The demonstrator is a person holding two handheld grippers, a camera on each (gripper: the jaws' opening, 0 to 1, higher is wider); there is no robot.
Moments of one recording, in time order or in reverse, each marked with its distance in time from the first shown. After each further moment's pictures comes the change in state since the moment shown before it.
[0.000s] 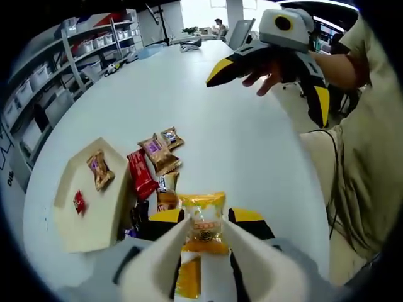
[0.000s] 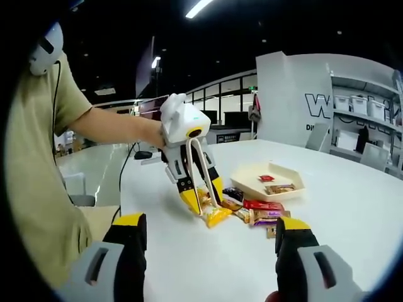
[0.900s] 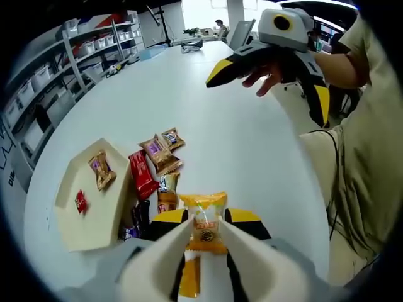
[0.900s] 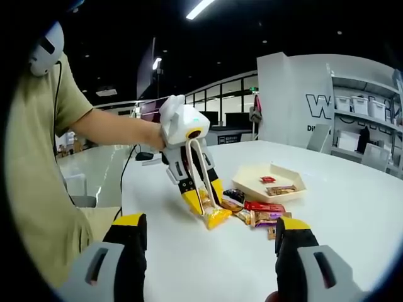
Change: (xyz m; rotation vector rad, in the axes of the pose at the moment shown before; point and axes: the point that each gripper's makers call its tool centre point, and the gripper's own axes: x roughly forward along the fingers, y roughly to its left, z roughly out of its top) left arm -0.002 -0.001 0.001 -0.004 -0.011 0.011; right arm 0.000 0.001 0.002 0.000 -0.008 0.011
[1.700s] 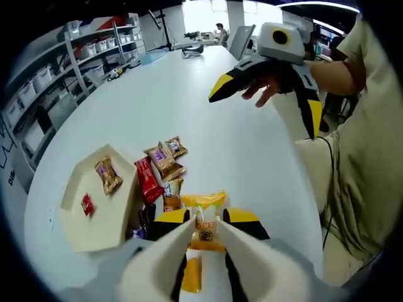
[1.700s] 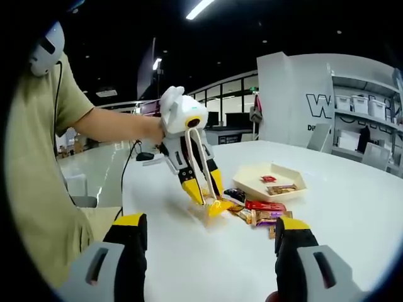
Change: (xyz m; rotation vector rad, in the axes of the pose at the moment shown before) left arm -0.019 0.005 0.013 -0.009 -0.037 -0.002; right arm 0.000 0.001 -0.002 0.004 -0.002 0.003
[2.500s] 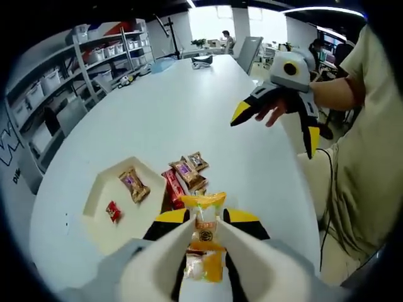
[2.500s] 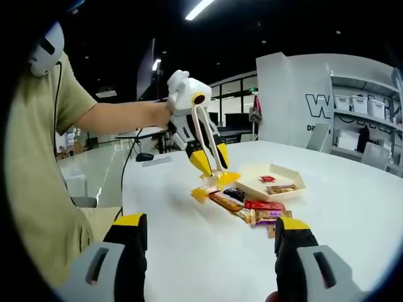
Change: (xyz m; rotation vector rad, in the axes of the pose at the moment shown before) left arm -0.038 0.034 0.022 -0.008 -0.042 0.049; right arm -0.002 -0.001 -0.001 0.004 -0.004 -0.005
